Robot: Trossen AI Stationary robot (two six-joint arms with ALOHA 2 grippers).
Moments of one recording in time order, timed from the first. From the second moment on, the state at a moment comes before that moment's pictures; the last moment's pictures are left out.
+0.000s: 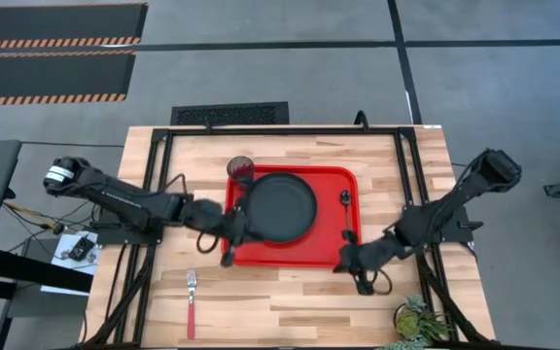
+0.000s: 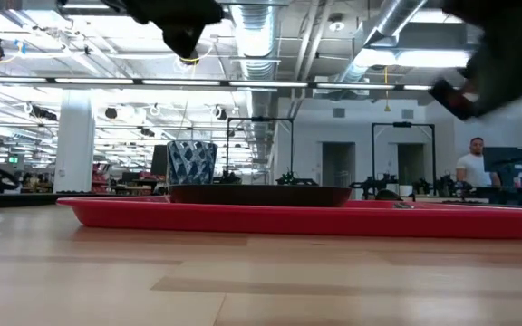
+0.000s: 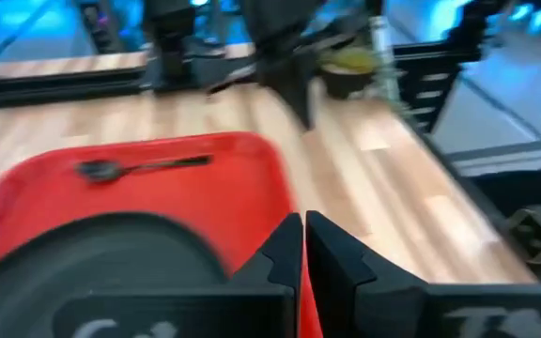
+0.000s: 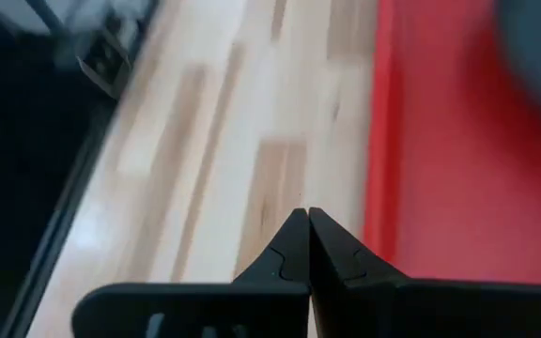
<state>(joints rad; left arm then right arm) -0.24 1.26 0.76 0.11 -0.03 -0.02 0.56 1.31 0.63 -0.05 0.14 0.44</state>
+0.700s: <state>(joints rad) -0.37 1.26 0.68 0.24 -0.09 -0.11 0.62 1.49 0.63 -0.24 0.21 0.76</state>
